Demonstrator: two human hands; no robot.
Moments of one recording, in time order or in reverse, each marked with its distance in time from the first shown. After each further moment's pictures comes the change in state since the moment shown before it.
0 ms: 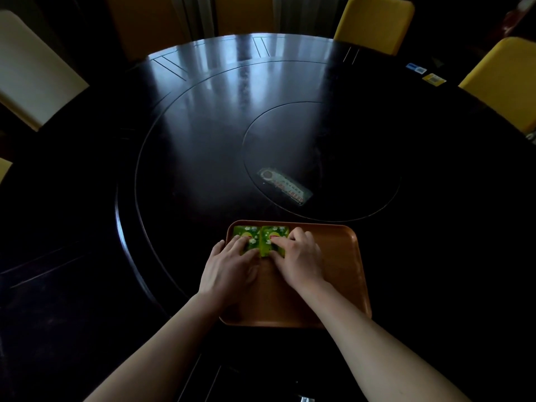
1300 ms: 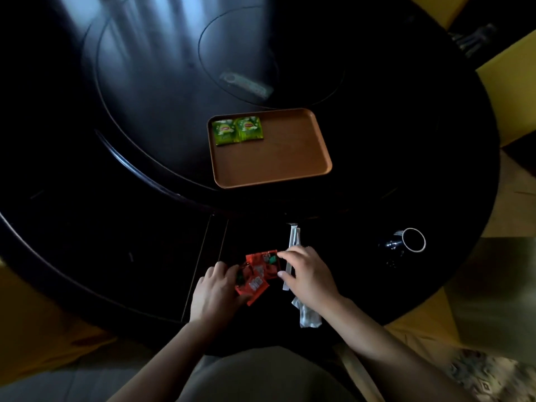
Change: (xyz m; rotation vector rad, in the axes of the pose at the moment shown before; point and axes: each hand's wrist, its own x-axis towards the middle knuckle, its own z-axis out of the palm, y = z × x) left_hand -0.306 0.021 0.061 -0.146 -0.274 -0.041; right_hand -0.342 -0.034 0.008 0.225 -0.209 0.114
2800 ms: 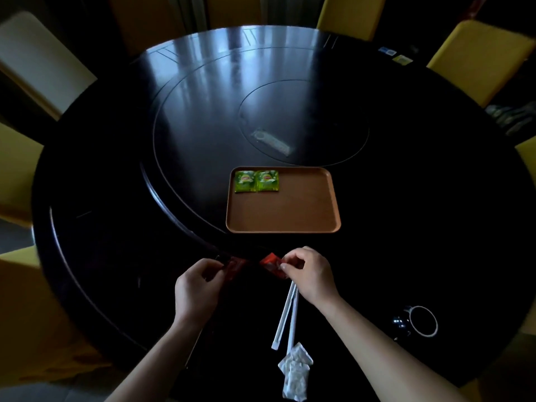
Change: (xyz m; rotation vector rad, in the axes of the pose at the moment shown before) left_hand 0.039 0.032 -0.076 -0.777 0.604 -0.348; right_hand 0.090 0.001 -0.080 0.371 0.147 0.018
